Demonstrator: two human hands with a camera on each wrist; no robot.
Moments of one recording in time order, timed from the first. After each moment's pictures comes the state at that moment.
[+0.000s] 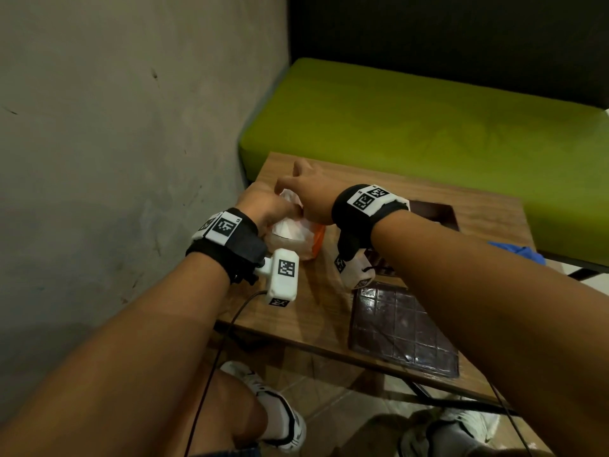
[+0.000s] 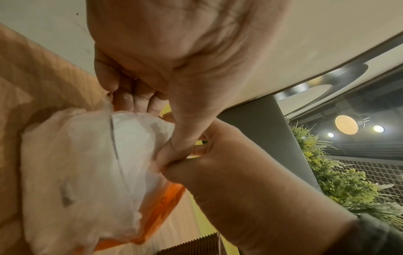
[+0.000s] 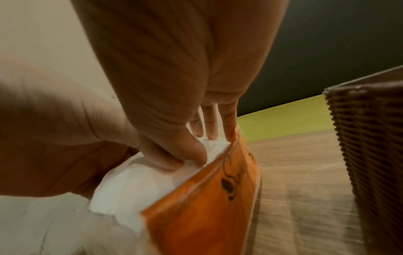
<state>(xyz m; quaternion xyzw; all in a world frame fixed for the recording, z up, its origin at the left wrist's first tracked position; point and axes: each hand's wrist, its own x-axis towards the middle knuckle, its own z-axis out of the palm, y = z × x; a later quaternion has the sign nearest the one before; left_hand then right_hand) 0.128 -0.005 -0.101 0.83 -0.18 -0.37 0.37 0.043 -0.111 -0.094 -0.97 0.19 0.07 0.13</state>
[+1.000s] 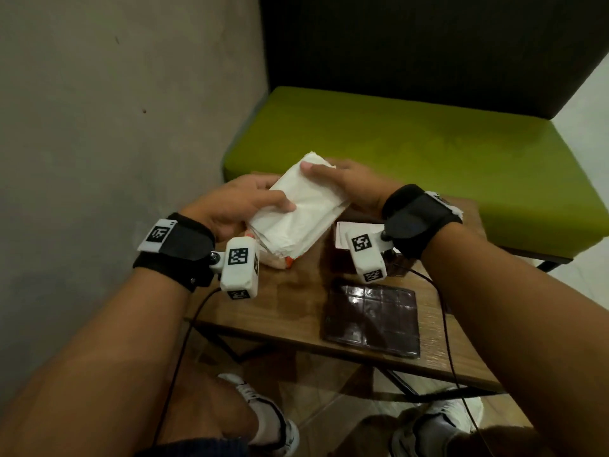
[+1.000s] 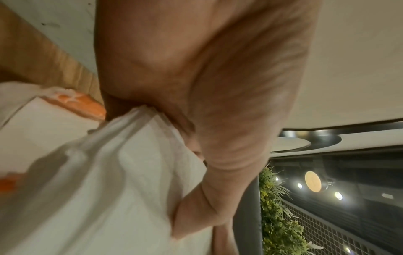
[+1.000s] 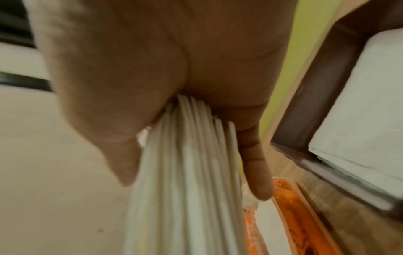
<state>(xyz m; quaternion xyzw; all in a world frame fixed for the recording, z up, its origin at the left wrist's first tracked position) 0.097 0.027 -0.021 0.65 -0.34 -0.51 0.44 -0.064 -0.116 -0.022 -0.67 0.31 -0.10 0.66</state>
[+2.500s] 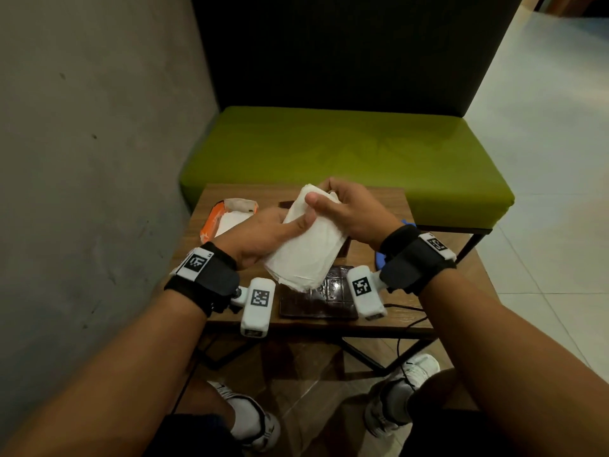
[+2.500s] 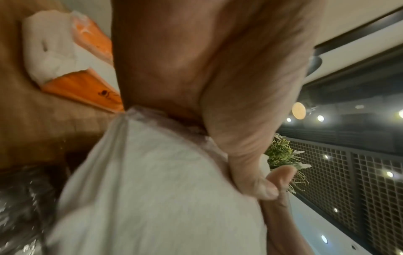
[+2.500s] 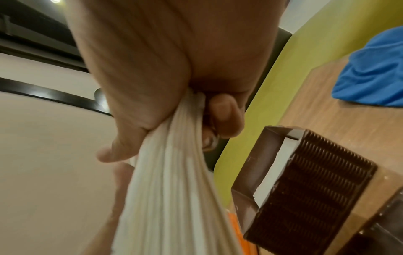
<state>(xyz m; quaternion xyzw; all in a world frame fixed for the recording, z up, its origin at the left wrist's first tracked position) -0.029 0.026 -0.032 0.61 -0.46 -0.51 0.39 -0.205 -0.080 -0.020 -0.79 0.31 -0.23 0.48</state>
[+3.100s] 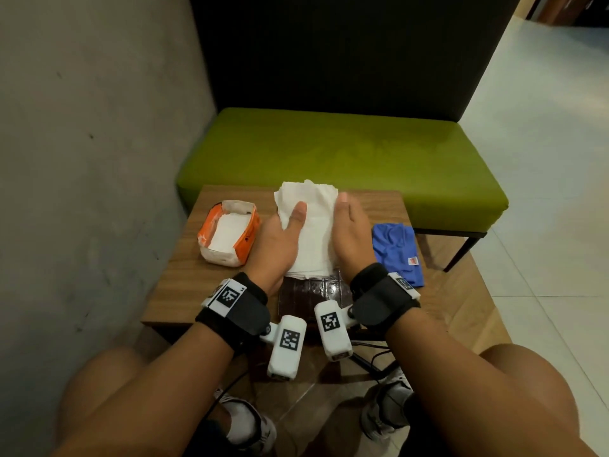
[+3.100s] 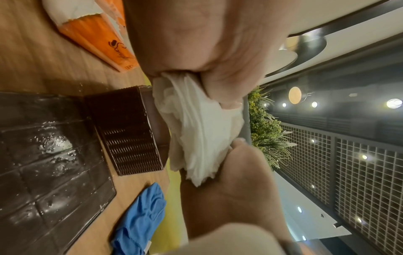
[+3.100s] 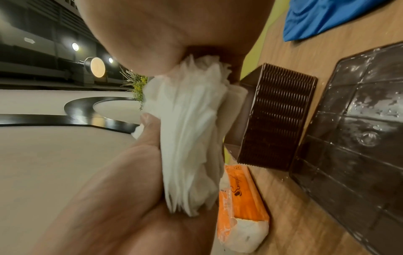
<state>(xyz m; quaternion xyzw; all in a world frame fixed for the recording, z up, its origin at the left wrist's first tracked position) -0.073 0.025 -0.058 0.65 -0.34 -0.36 0.58 -0.180 -0.046 -0.065 -0.58 0.44 -0.44 0.52</state>
